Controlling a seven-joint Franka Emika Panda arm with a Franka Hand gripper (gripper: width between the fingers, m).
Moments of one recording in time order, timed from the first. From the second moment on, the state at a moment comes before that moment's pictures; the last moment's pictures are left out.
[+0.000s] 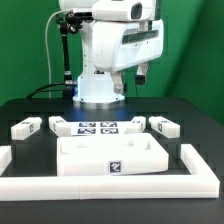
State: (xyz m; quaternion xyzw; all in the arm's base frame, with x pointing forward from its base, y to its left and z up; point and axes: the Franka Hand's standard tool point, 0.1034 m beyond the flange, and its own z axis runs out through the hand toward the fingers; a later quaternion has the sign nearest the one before) arm 0.577 0.018 0.154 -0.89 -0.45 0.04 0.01
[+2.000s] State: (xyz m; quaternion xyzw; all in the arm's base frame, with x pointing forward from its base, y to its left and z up) arm 0.495 -0.030 0.045 -0.71 -0.70 0.03 0.04
